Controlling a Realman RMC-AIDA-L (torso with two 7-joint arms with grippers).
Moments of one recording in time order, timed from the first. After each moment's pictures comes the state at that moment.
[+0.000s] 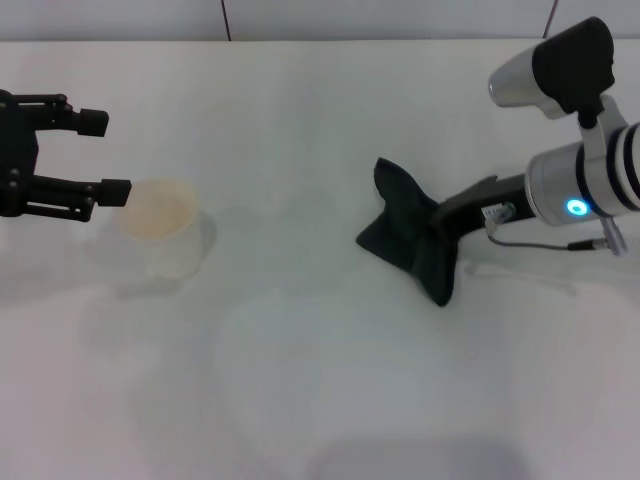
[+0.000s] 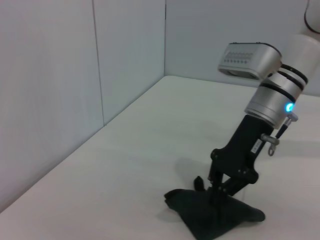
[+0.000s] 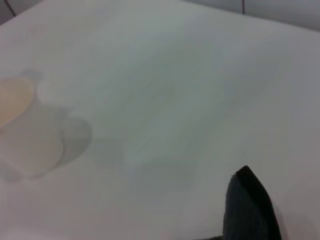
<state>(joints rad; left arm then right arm) -0.50 -1.89 0.77 1.10 1.97 1.83 -1.62 0.52 2.01 -1.63 -1.11 -2.16 -0.96 2.52</state>
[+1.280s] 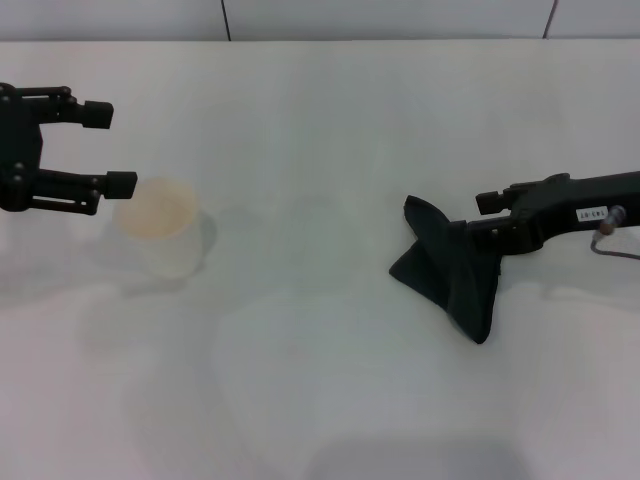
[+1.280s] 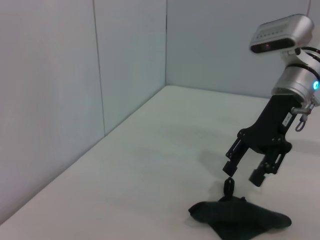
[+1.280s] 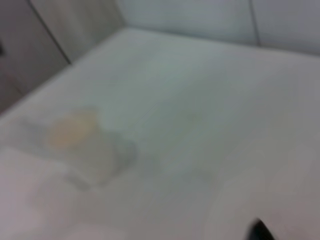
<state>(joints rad) -0.49 -1.90 0.76 1.10 1.95 1.82 -1.62 0.34 2.01 -1.30 -1.24 -1.94 -1.30 2.19</state>
